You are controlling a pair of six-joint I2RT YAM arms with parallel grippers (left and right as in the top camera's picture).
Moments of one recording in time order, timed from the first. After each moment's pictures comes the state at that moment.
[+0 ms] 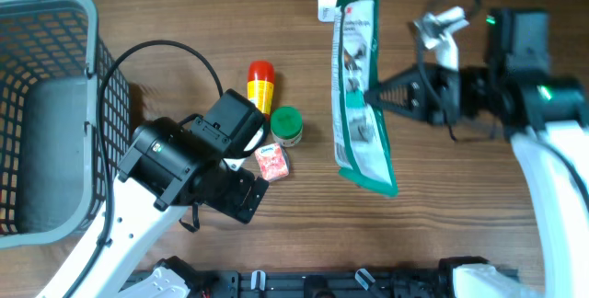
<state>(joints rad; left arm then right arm) -0.64 1.25 1.44 -1.66 -0.08 -0.16 0.06 1.30 1.38 -0.91 -1.56 0.06</state>
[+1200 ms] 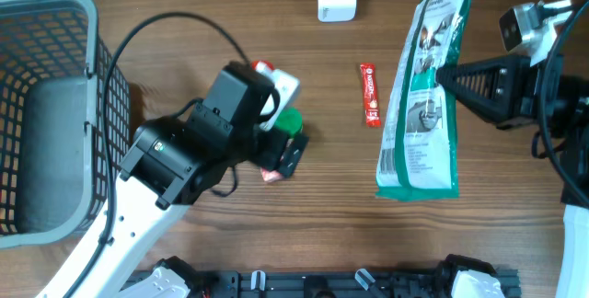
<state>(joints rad) -0.64 1.26 1.44 -1.10 0.08 -0.11 -0.24 1.08 1.38 -0.47 -1.56 1.15</state>
